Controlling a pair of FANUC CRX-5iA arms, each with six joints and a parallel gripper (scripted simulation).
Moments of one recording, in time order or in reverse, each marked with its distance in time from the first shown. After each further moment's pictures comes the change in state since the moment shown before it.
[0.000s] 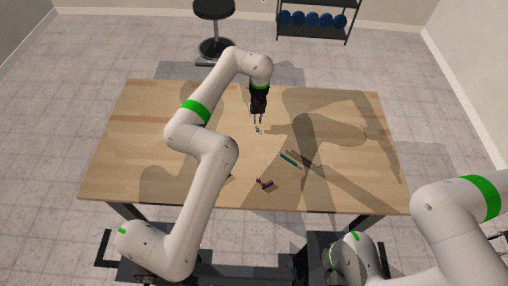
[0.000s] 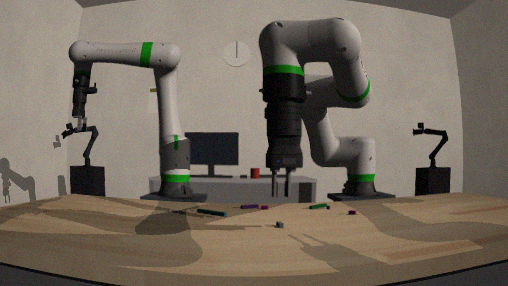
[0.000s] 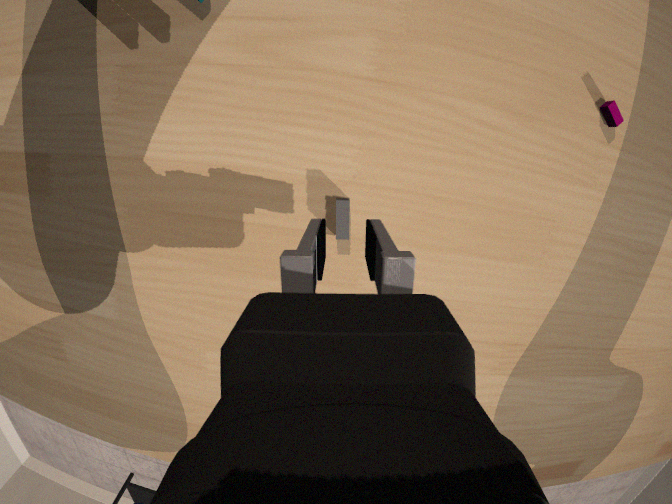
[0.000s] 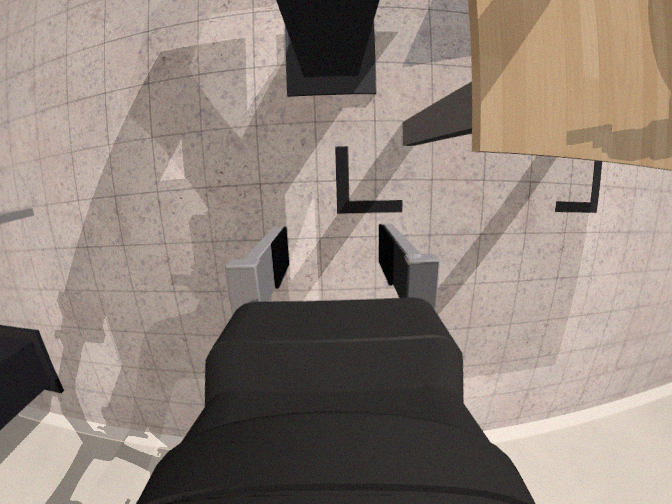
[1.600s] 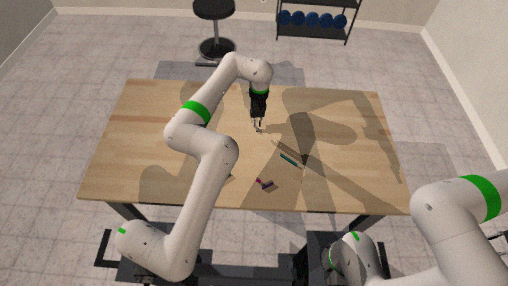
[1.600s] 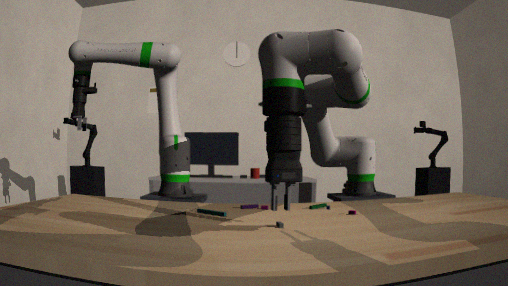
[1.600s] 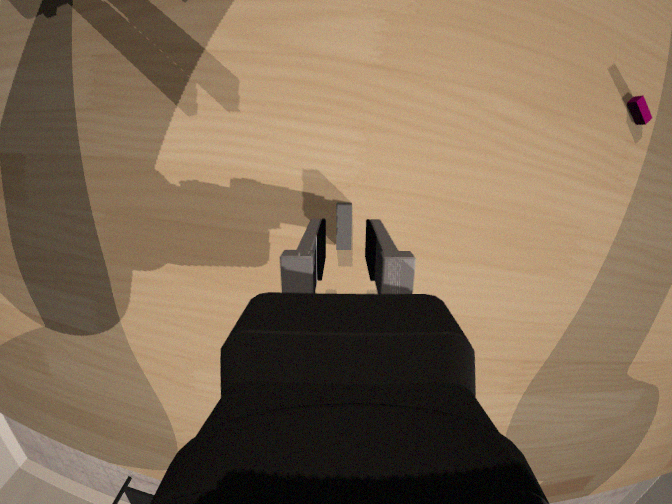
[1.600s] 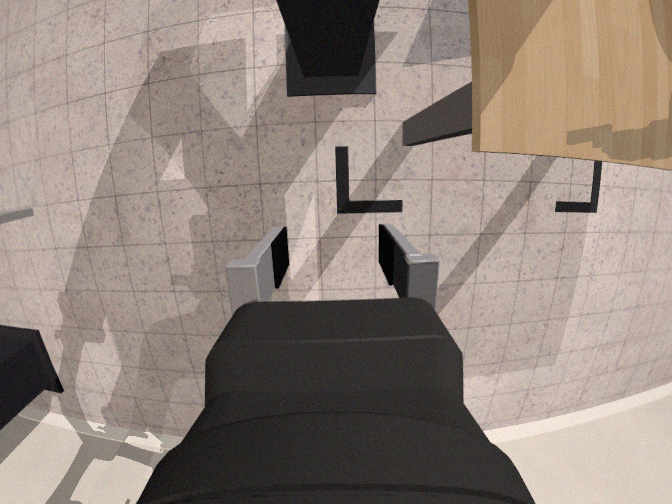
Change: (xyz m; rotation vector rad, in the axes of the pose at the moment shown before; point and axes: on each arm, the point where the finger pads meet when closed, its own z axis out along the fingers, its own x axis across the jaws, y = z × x) left arm -0.001 0.001 0.030 0.001 0.001 0.000; right arm 0.000 0.000 0.000 0.000 0.000 0.000
